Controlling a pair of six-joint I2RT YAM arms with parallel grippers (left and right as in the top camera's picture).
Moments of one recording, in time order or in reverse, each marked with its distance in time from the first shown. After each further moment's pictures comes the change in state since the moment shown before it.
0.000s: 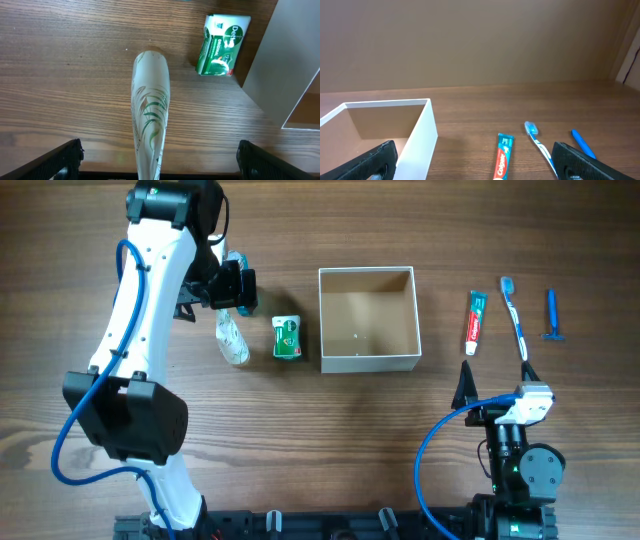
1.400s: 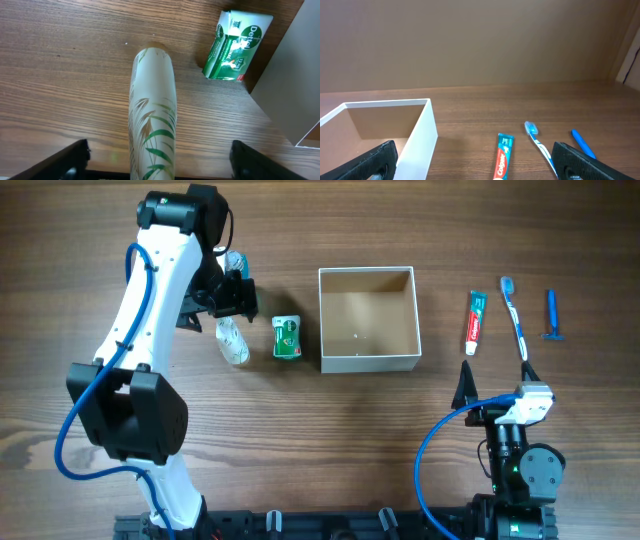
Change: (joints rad) left arm 0.000 0.000 -0.117 0.070 0.000 -0.078; right arm 0.000 0.000 0.000 0.000 0.000 0.000
